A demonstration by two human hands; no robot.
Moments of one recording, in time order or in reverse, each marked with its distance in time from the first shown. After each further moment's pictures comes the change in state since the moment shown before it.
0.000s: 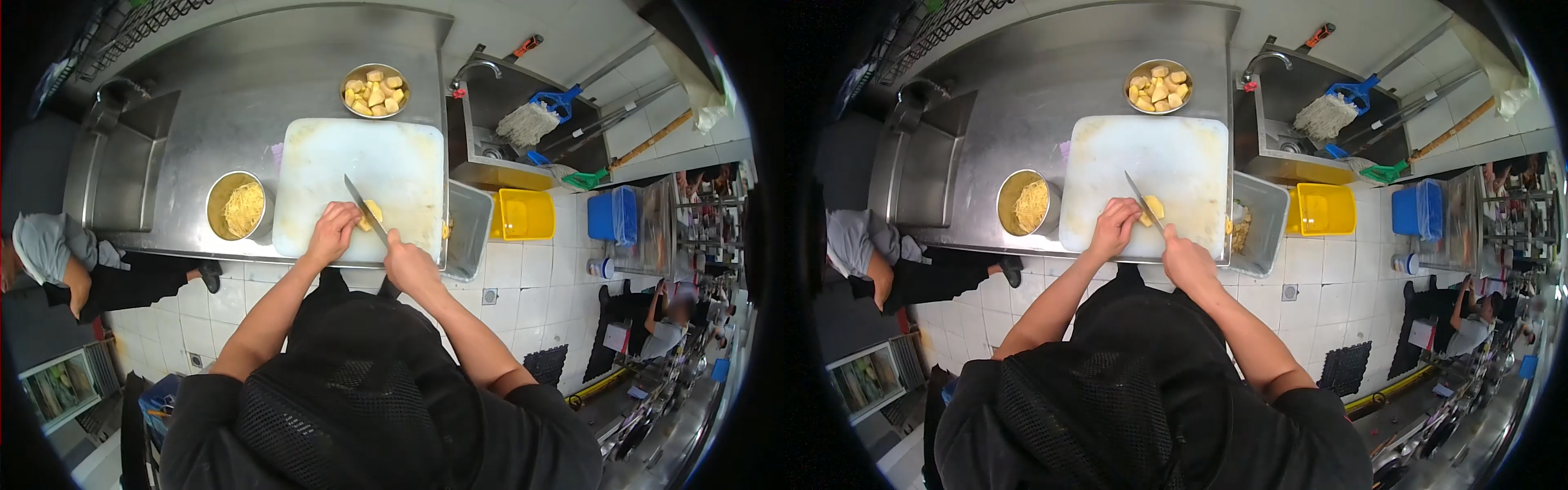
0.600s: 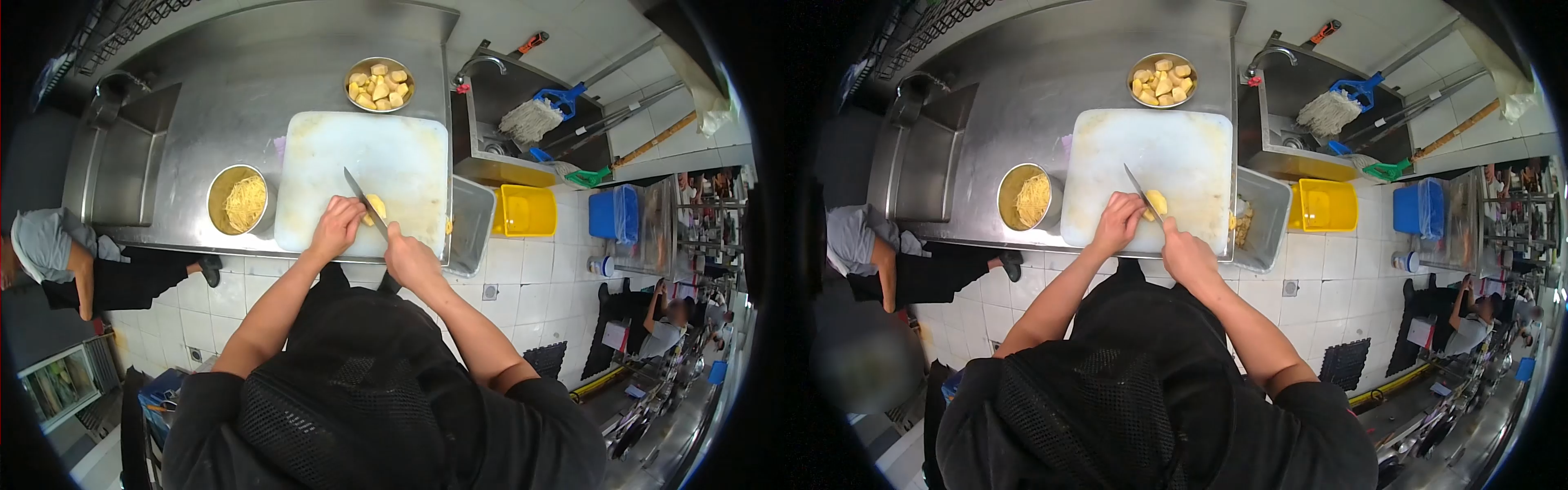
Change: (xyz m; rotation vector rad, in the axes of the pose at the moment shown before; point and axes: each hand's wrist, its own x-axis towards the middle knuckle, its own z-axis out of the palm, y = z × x) left_hand 0.001 0.001 0.002 0.050 -0.008 0.033; right_hand 0.002 -0.006 -0.003 -0.018 0.002 -0.038
